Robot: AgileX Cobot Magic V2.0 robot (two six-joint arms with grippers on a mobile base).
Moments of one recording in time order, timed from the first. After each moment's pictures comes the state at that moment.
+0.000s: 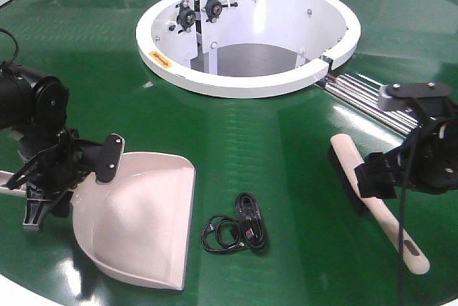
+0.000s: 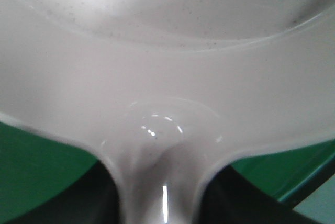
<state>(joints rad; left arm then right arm) -0.26 1.79 -1.23 0.15 1.10 1.26 0.13 1.40 -1.01 0.09 0.96 -0.05</state>
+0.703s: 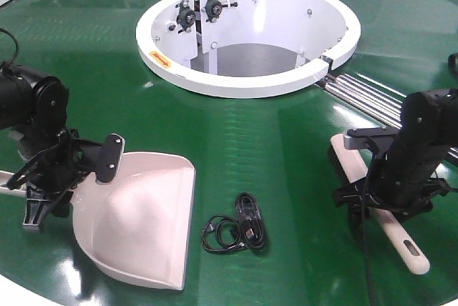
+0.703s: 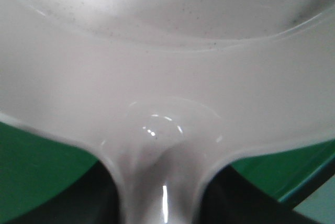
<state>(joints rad) -0.26 1.79 -1.23 0.15 1.10 1.26 0.13 1.75 -1.07 0.01 0.95 0.02</state>
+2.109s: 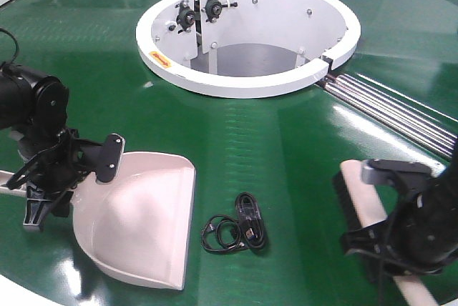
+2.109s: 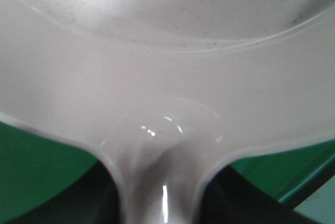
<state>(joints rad) -0.26 1.79 -1.23 0.15 1.10 1.26 0.26 1.37 -0.81 0.17 1.06 0.14</state>
